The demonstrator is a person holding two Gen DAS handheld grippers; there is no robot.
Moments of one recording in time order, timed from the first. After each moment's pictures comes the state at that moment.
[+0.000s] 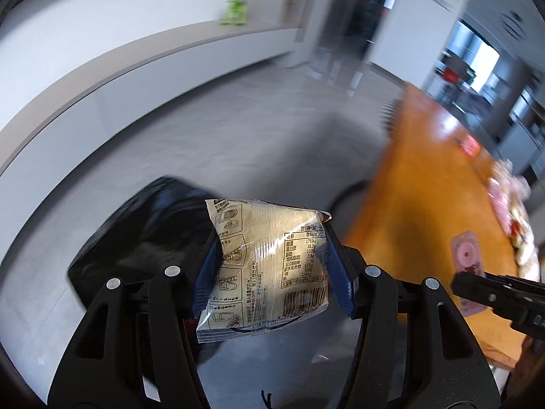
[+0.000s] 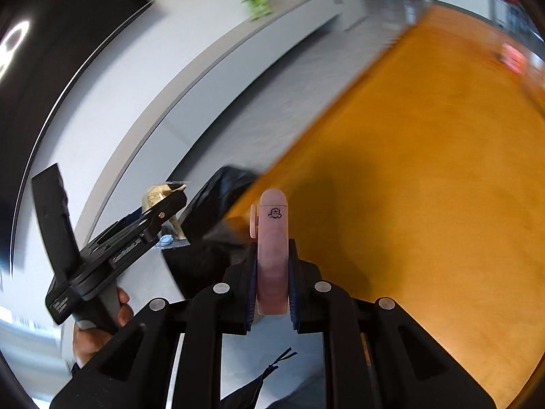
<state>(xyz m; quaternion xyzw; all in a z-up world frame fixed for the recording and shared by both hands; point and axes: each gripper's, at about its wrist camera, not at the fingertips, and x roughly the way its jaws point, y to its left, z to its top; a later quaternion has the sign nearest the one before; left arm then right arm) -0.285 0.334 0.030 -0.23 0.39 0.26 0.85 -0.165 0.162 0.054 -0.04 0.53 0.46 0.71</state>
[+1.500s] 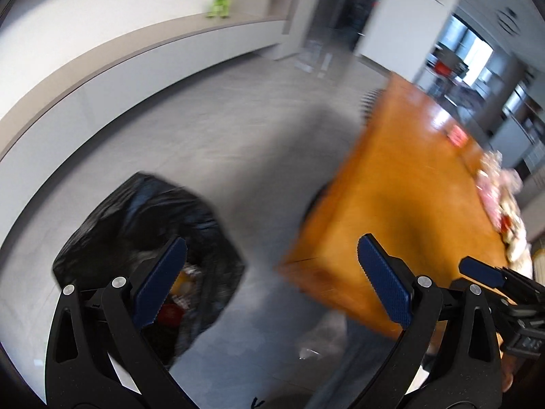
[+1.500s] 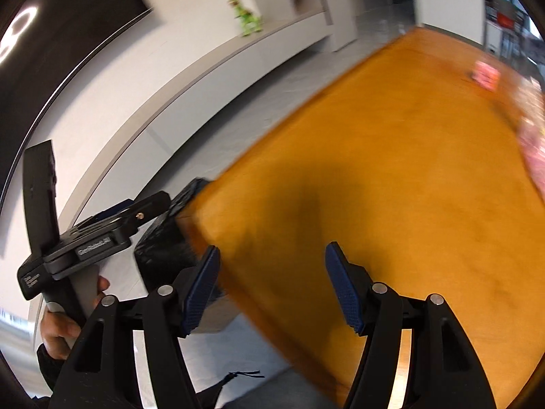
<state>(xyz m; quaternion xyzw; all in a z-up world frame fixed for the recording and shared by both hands) -0.229 0.287 0.043 -0.22 0.41 0.20 0.86 -0.127 0.093 0.058 -0.05 0.49 0.42 0.76</state>
